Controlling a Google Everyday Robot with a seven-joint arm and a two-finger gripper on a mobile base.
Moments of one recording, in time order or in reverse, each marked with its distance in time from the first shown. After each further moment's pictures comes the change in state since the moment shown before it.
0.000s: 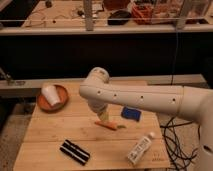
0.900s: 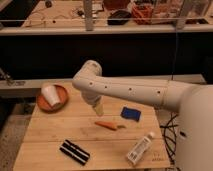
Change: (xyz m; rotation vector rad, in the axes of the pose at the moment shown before) arm 0.010 -0.058 0.003 0.019 0.004 -0.020
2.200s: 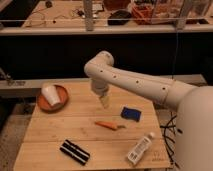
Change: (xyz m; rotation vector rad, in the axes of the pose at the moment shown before) arm 0.067 0.002 -0.001 -0.004 -0.045 0.109
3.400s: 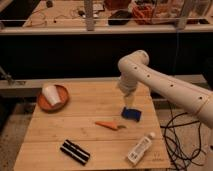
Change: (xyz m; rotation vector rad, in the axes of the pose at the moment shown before) arm 0.108 0.079 -0.011 -0.011 -0.033 0.223
